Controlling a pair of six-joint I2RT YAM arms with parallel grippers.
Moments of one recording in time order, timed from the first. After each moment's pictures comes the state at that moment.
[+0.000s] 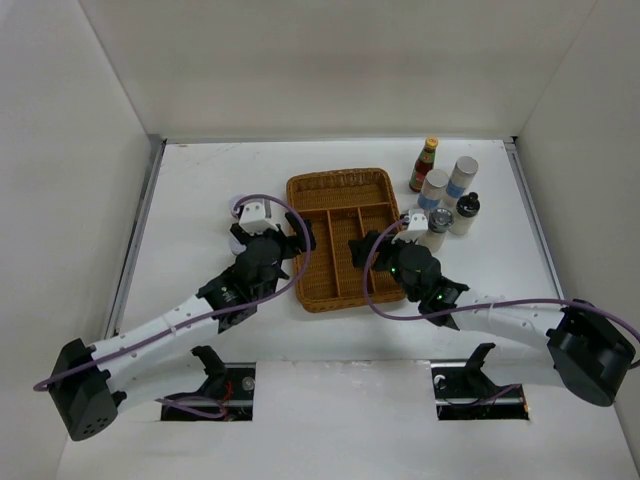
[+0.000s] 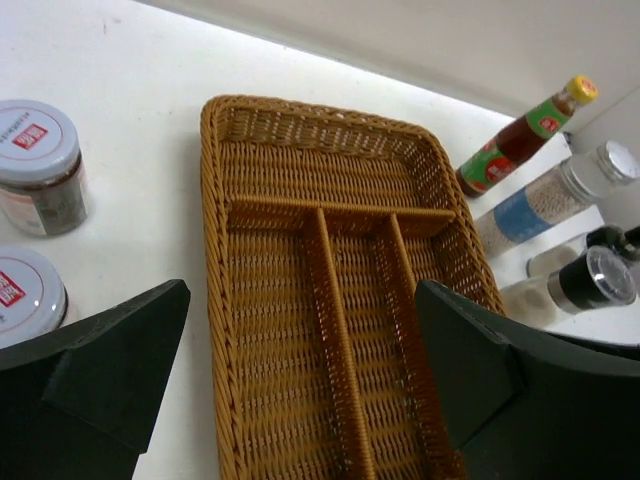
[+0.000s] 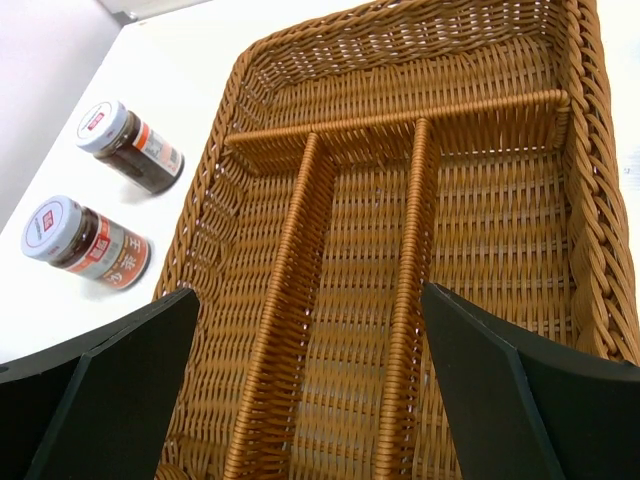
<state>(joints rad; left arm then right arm) -0.88 0.96 0.63 0.14 -0.73 -0.55 0.84 1.21 0.49 0.52 0.44 0.50</state>
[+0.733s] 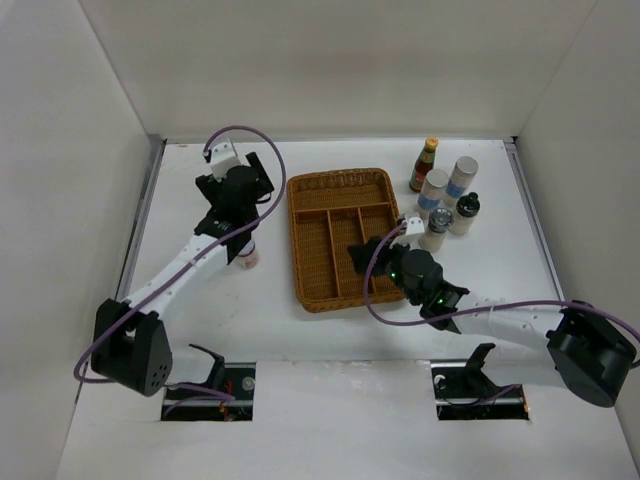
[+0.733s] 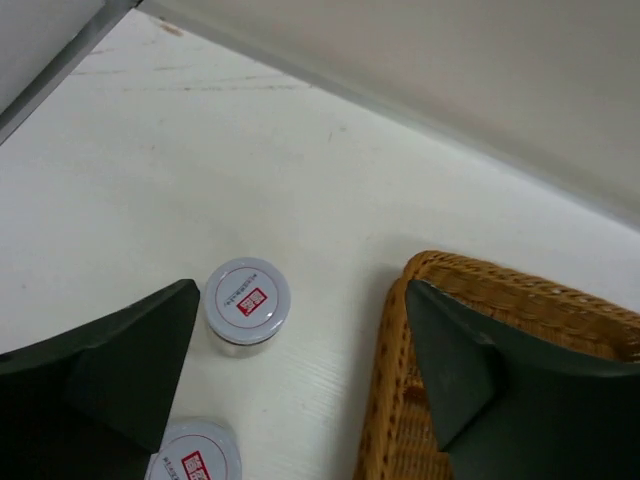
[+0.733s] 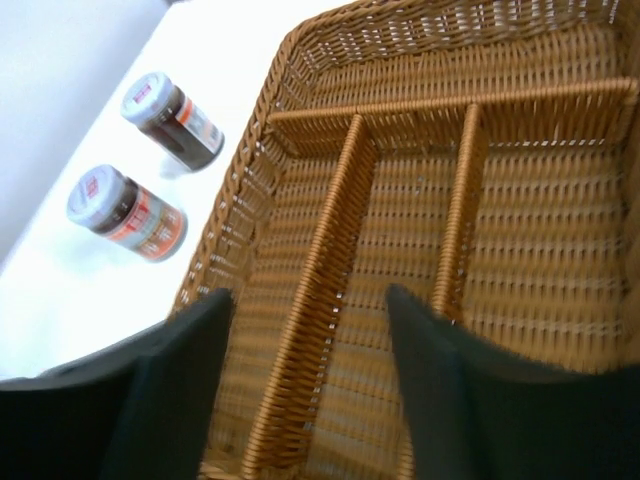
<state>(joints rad) -0.41 1.30 0.97 0.02 -0.67 -0.45 0.85 1.20 0.46 0.58 0.36 0.50</state>
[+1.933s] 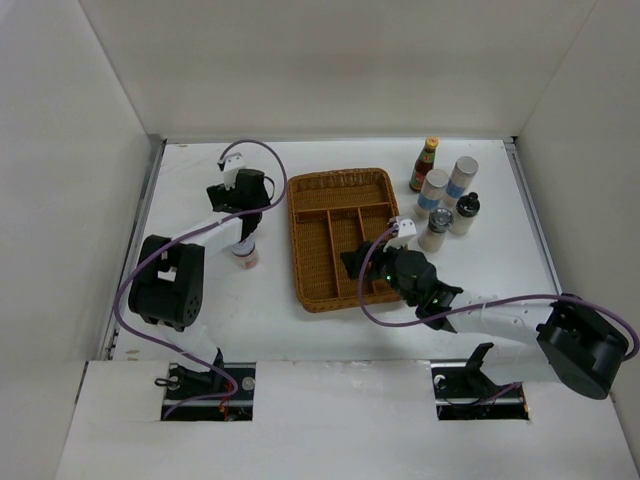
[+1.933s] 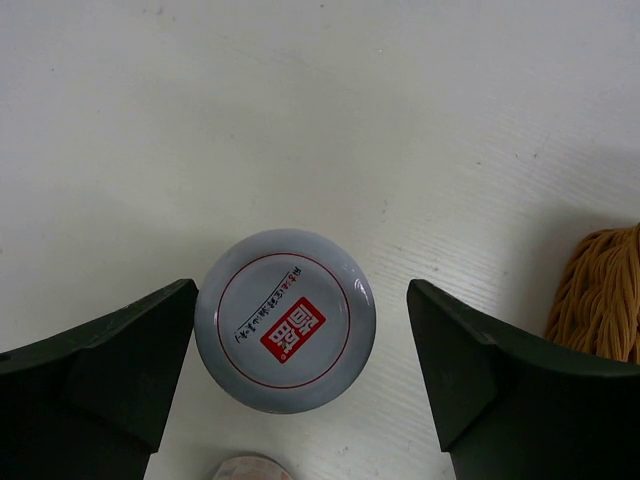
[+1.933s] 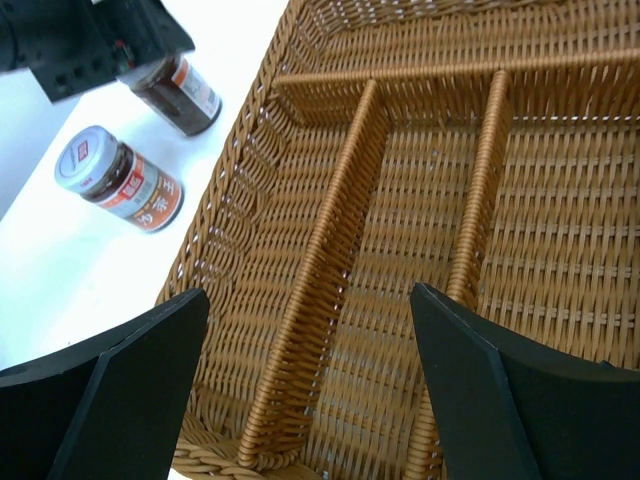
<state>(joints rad) -0.28 1.70 1.02 0.02 -0.58 -0.42 0.87 1.25 0.46 0.60 0.32 0.49</state>
